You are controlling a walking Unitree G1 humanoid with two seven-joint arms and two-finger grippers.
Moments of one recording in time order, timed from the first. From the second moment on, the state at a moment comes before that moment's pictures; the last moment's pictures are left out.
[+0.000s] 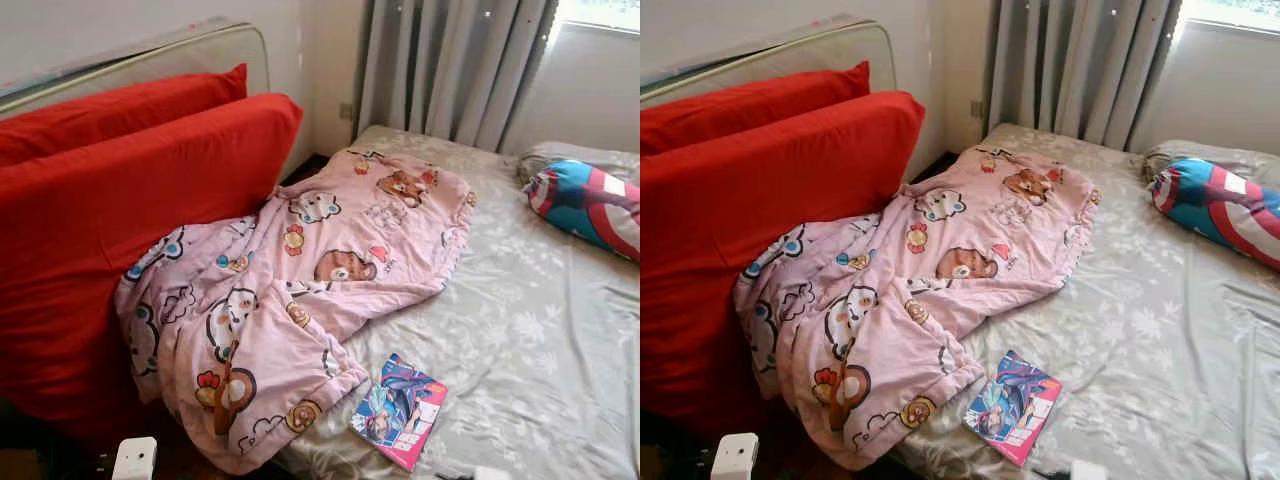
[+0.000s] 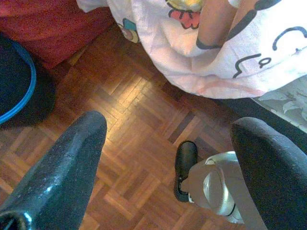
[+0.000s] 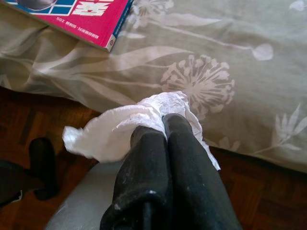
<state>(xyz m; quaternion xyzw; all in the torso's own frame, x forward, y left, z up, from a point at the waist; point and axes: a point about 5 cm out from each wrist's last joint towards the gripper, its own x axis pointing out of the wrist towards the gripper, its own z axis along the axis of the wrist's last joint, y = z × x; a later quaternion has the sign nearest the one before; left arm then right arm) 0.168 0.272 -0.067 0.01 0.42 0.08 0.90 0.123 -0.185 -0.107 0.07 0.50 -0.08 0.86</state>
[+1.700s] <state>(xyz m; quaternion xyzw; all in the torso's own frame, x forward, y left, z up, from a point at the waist) 0.183 0.260 -0.065 0.02 0.42 0.05 0.91 0.138 -0.190 -0.101 0.04 0.48 -0.05 0.87</state>
